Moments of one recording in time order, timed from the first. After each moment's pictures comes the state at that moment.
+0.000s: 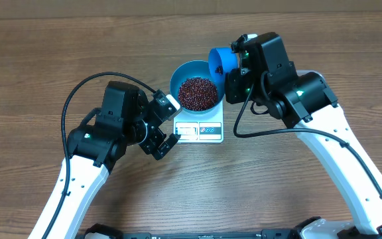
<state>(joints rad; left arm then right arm) -0.31 1.22 1.06 -0.80 0.34 0.47 0.48 1.52 1.56 -0.92 -0.04 0.28</state>
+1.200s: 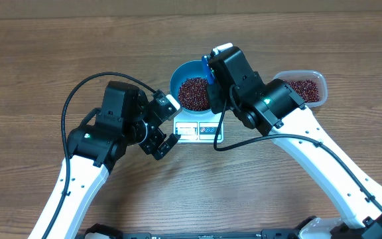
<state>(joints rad) -0.31 1.22 1.06 -0.80 0.34 0.47 0.63 1.57 1.56 -0.93 0.20 0.24</state>
